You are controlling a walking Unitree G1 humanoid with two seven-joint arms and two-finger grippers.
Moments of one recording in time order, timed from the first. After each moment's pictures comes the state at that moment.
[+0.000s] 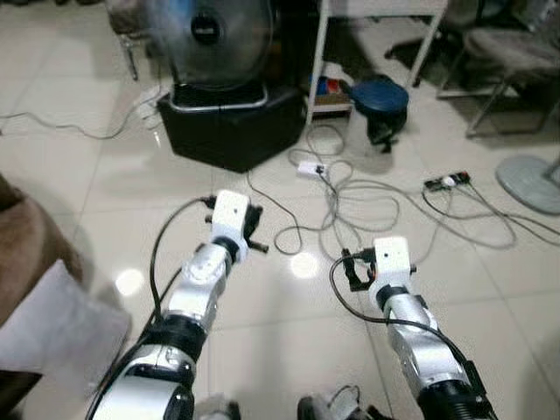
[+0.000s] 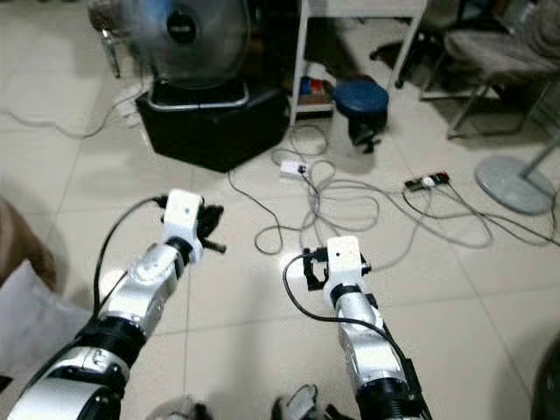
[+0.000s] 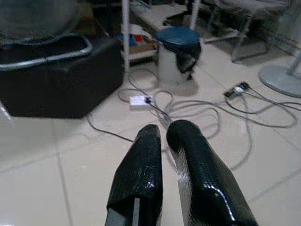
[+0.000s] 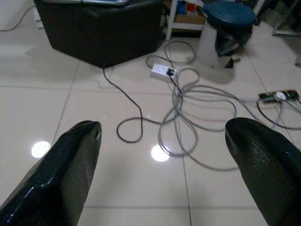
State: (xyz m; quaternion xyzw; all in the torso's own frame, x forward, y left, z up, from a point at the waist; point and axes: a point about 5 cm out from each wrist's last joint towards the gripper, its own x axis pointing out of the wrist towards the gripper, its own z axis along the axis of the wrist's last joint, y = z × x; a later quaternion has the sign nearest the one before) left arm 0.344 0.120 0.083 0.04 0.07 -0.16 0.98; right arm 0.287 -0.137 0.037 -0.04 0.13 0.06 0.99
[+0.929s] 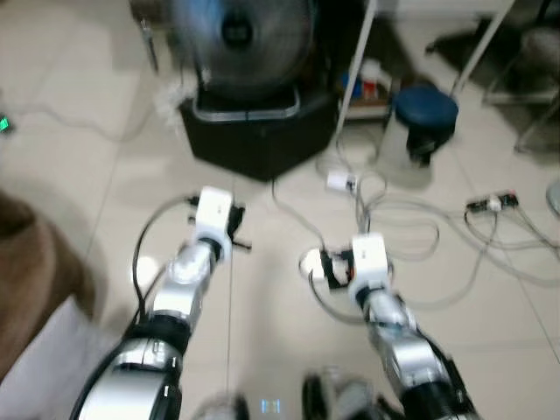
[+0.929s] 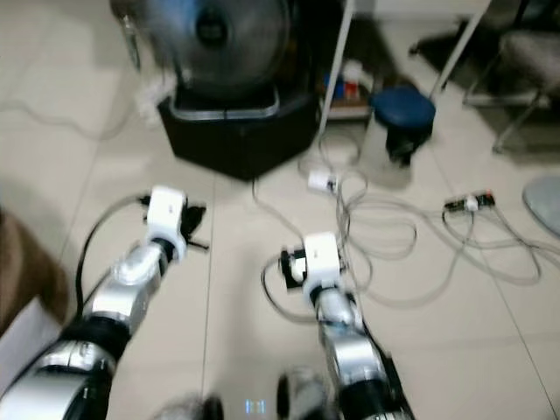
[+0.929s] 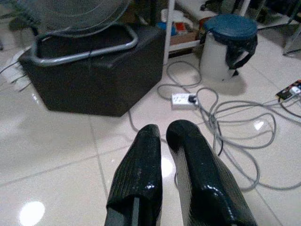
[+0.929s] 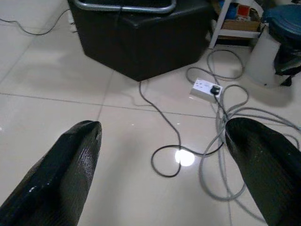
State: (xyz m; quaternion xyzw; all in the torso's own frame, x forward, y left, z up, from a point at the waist) left arm 0.345 0.133 0.080 0.05 0.08 -0.15 0.98; right arm 0.287 -0.114 0.038 -0.03 0.13 0.09 0.99
